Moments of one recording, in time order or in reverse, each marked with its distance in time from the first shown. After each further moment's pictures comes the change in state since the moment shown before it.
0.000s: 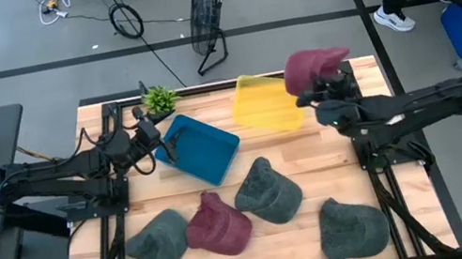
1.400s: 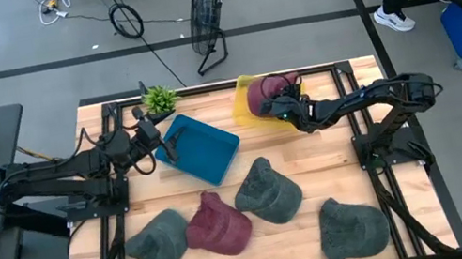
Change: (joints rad) left arm 0.000 0.001 0.000 -0.003 0.000 -0.004; right arm -0.255 0.597 -0.012 0.552 -0.497 0.079
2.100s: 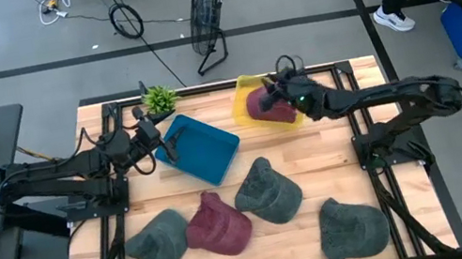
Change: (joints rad) left arm 0.000 0.000 0.000 0.000 0.000 0.002; right arm -0.005 -0.269 0.104 -0.013 -0.233 -0.768
